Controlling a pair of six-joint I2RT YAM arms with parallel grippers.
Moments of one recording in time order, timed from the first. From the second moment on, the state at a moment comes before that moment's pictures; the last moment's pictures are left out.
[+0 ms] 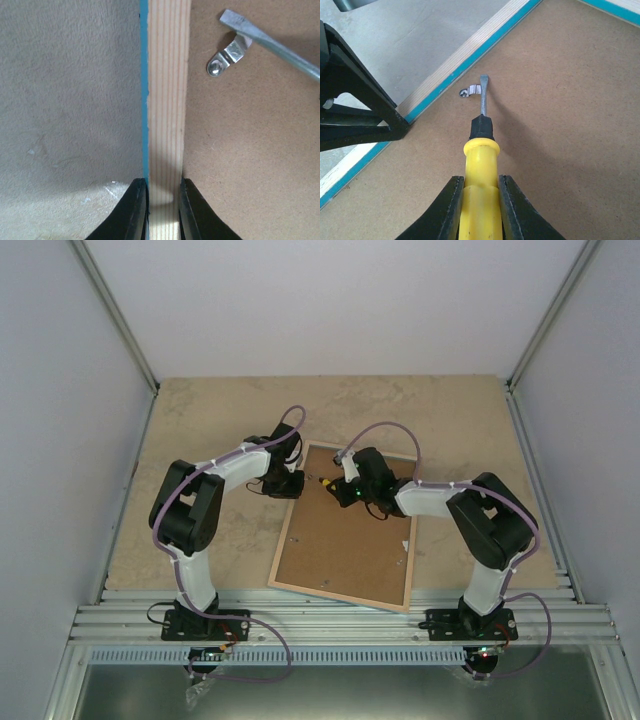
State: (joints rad) left arm -0.45 1.89 1.23 -0.70 0.17 -0.31; right arm 0.68 1.81 0.91 0.19 -0.21 0.22
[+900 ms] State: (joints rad) left arm -0.45 1.89 1.23 -0.70 0.16 -0.31; right arm 0.68 1.70 0.90 0.05 -0.22 0.18
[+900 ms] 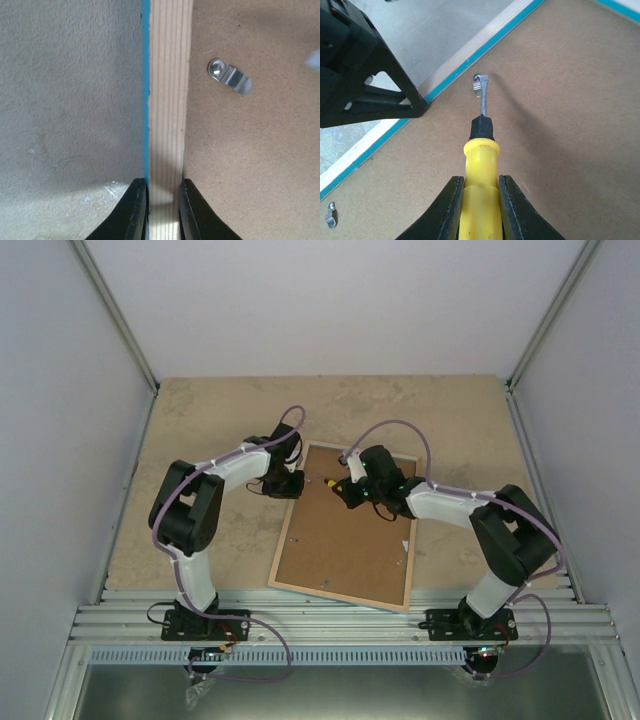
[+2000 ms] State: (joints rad) left arm -0.44 1.44 0.89 -0.53 0.07 -0.69; right arm 0.61 1.57 0.76 0.21 -0.17 0.28
